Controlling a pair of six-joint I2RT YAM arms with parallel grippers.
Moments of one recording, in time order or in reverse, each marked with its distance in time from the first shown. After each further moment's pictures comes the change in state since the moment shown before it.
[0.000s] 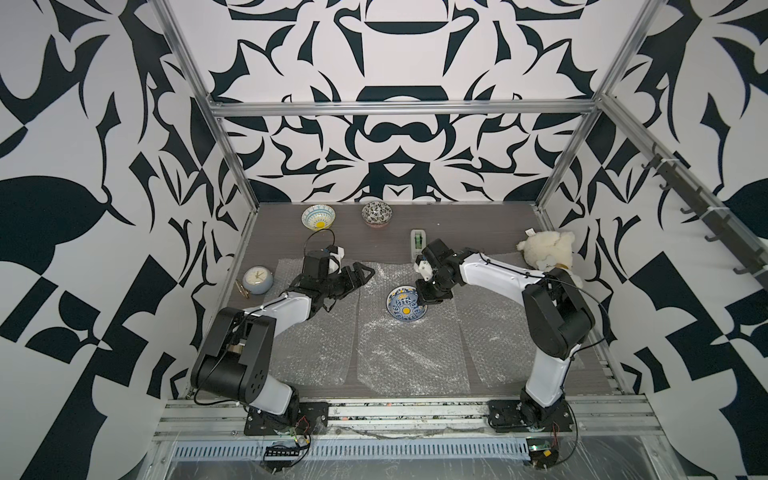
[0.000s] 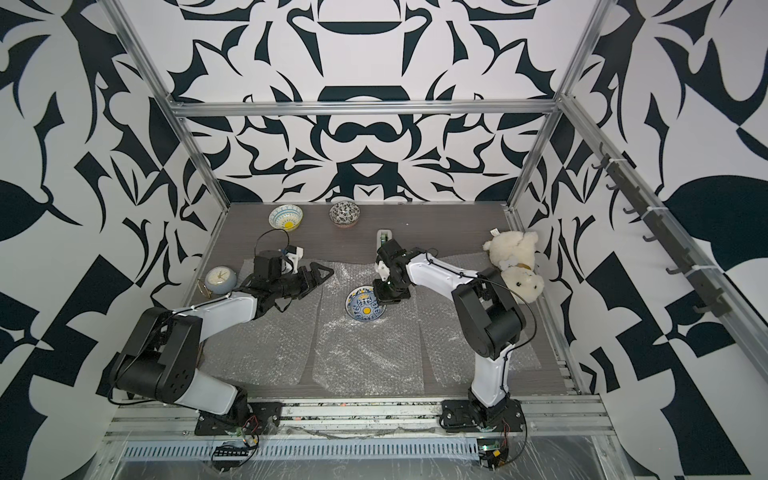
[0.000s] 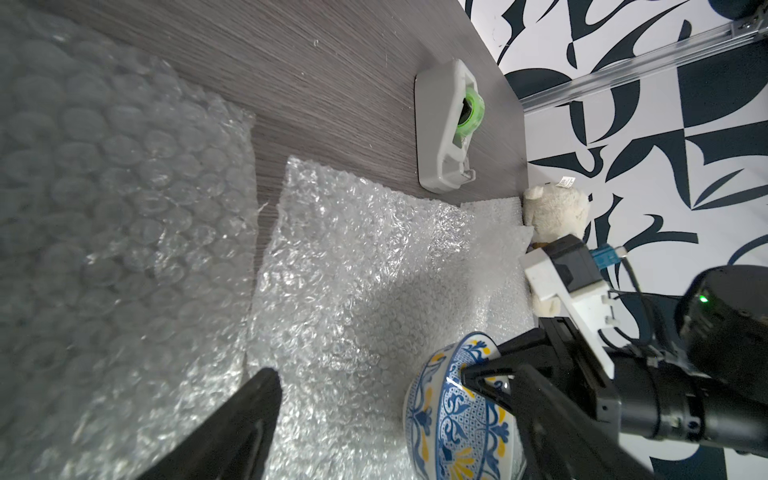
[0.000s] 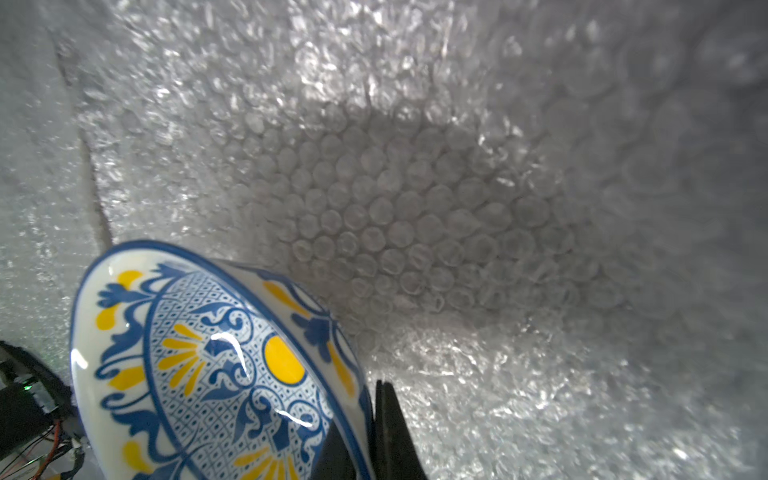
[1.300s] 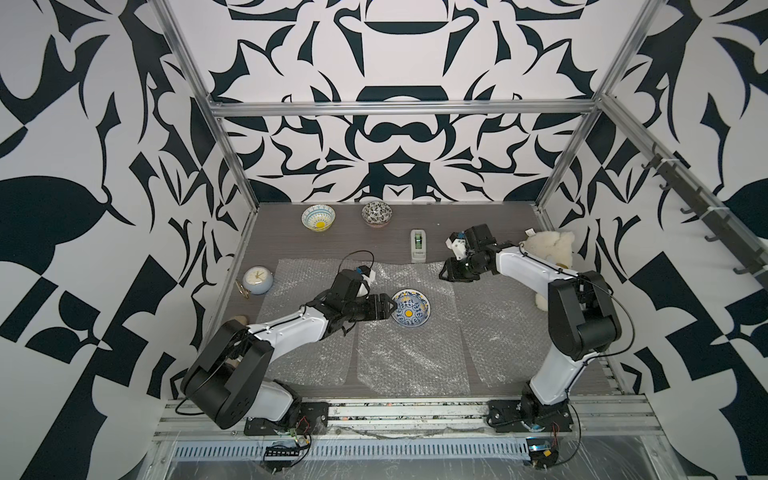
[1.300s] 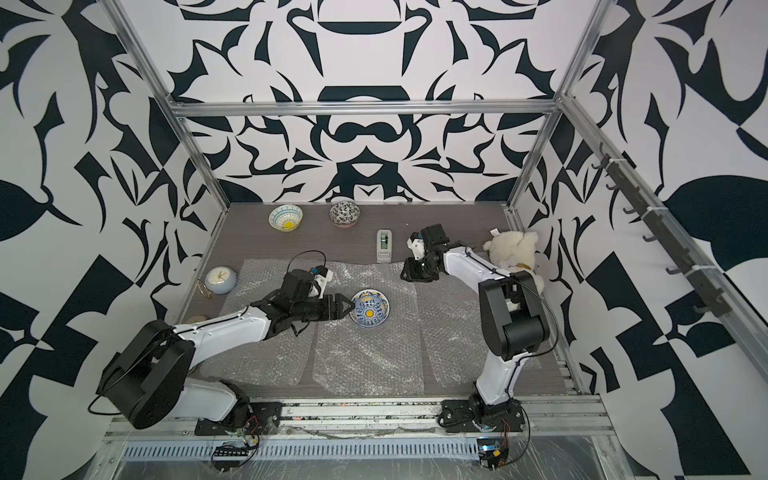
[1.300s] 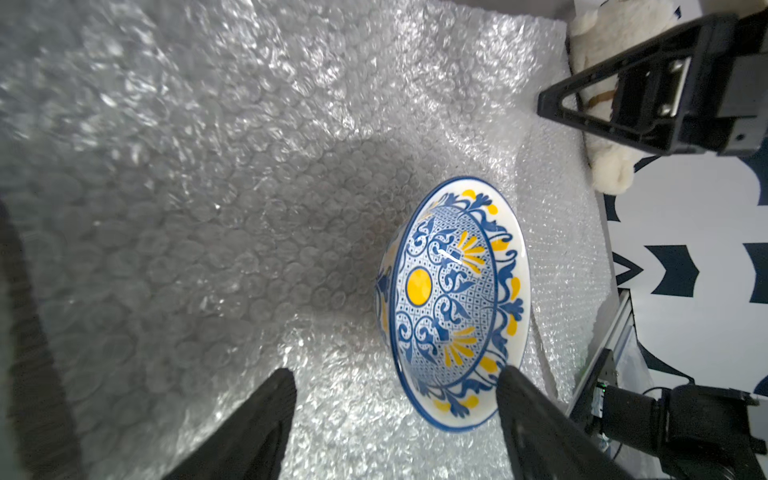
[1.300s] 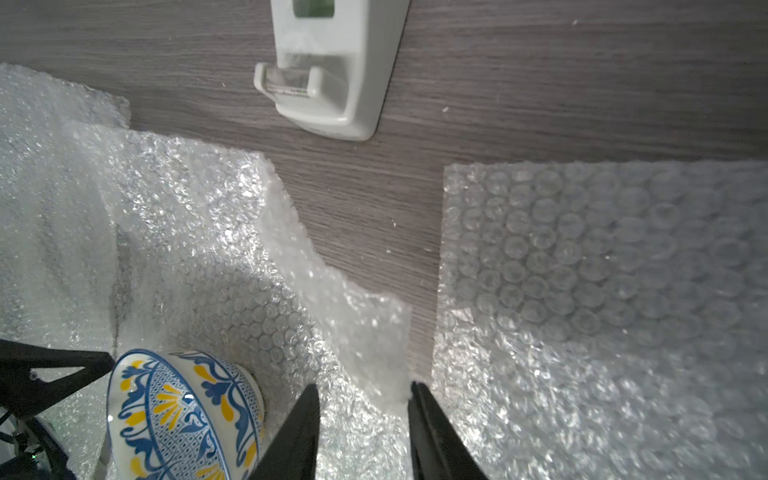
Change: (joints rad) left arm -0.327 -0.085 -0.051 -0.166 -0.173 0.124; right arm -0.296 -0.081 -0.066 0.174 -0.081 -0.162
